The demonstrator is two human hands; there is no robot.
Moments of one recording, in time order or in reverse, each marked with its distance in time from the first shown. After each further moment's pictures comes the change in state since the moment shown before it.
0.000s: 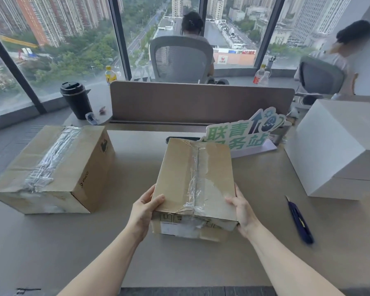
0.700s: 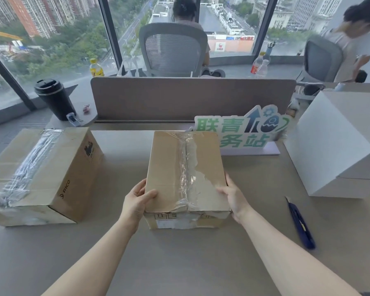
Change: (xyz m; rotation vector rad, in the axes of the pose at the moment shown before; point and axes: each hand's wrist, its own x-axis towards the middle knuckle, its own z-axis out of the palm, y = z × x) left_hand 0.053 0.012 0.017 0.209 0.143 -0.036; right_hand 0.069 -0.014 -0.012 -0.088 -0.012 0.039
